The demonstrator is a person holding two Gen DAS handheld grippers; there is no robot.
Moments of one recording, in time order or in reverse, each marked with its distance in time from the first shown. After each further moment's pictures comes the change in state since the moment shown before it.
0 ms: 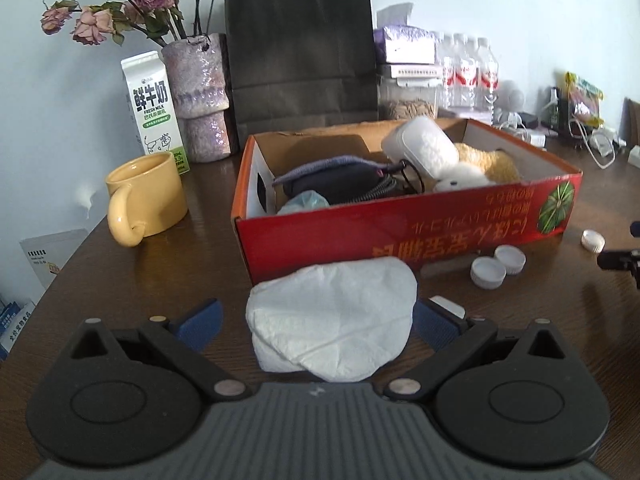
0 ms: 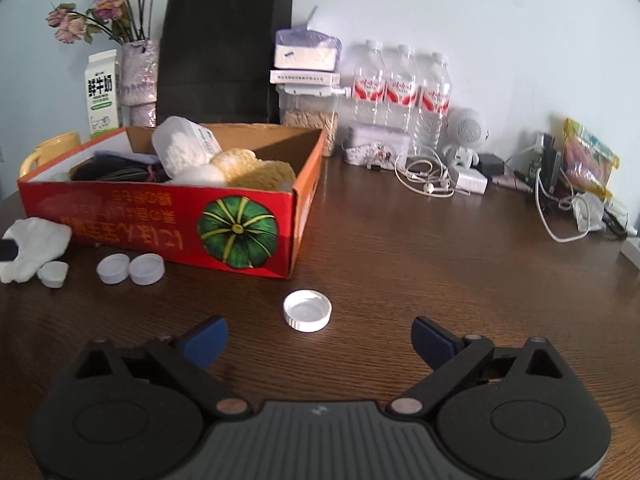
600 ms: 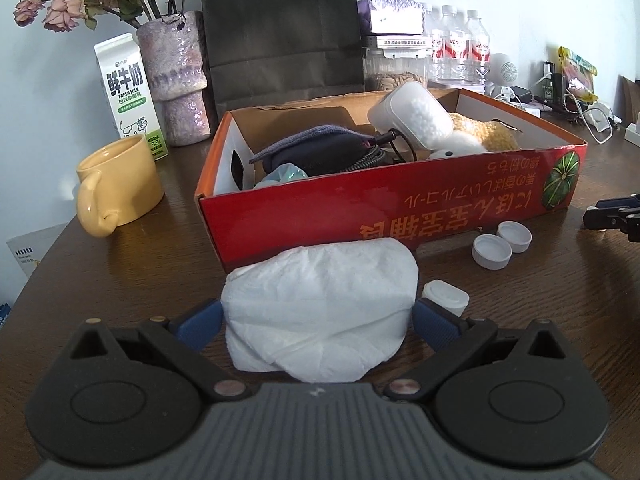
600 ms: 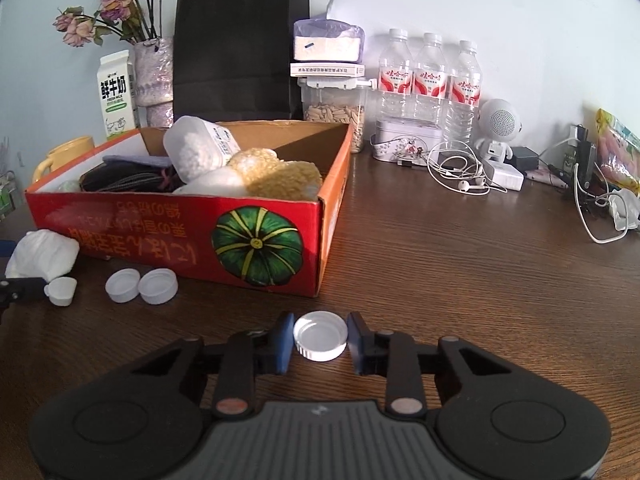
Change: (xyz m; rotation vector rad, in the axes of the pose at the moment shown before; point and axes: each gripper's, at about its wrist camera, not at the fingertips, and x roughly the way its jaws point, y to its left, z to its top) left arm 0.027 -0.006 -0.001 0.023 0.055 -0.030; right arm 0.021 0.004 0.013 0.002 0.008 0.089
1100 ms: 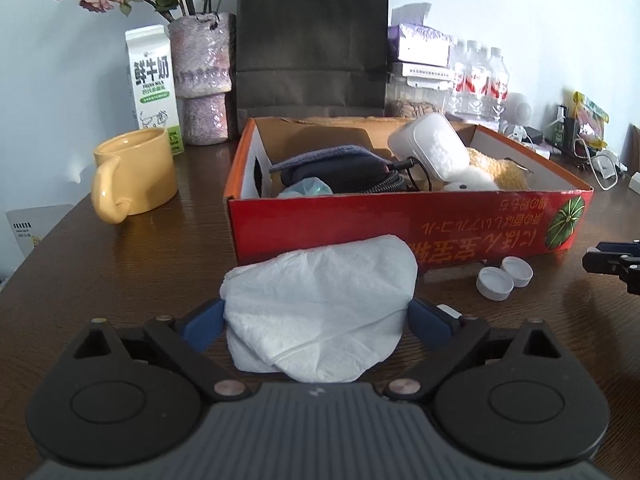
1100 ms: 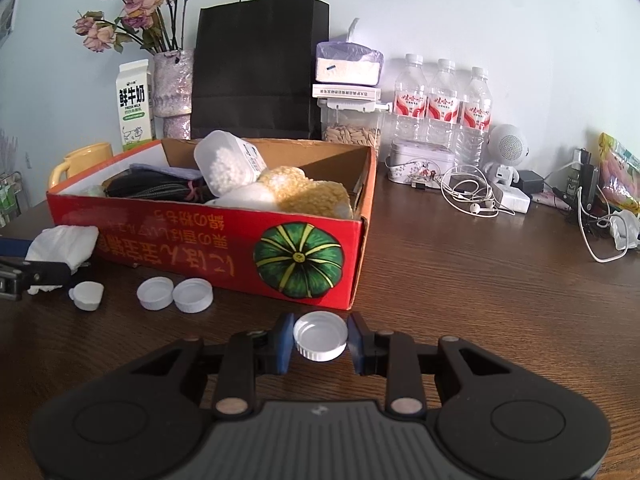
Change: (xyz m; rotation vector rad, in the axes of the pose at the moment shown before) left arm -0.011 0.014 -0.003 -0.117 -0.067 -0.009; right arm -0.015 0.024 -0.004 -0.030 -0.063 0.001
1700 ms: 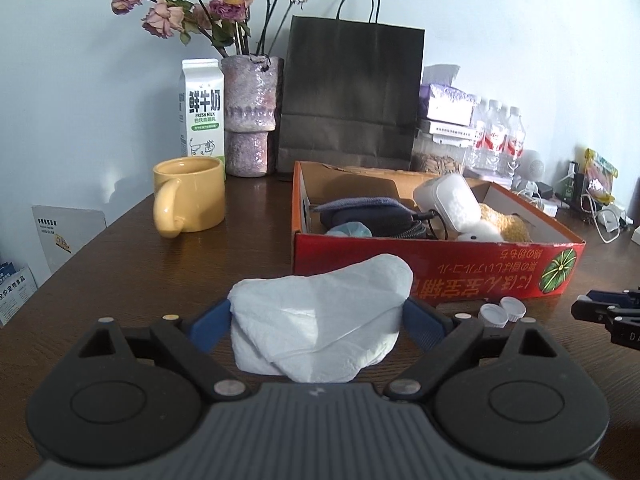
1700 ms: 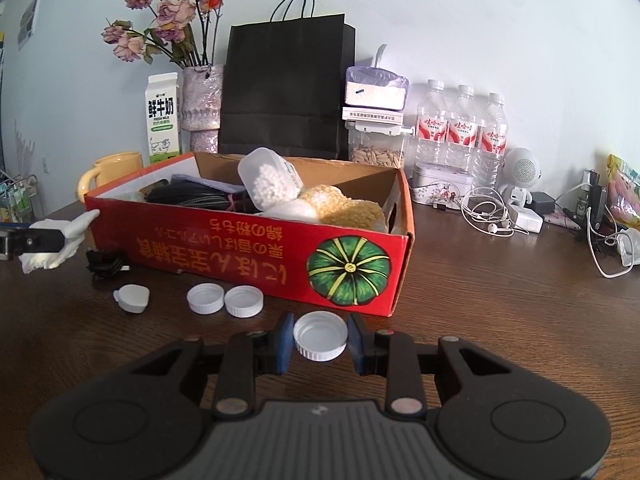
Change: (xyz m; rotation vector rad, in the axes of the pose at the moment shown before) left arm -0.052 0.027 -0.004 -0.105 -0.120 0.036; right arm -0.022 0.028 -0.006 -0.031 -0.064 0.031
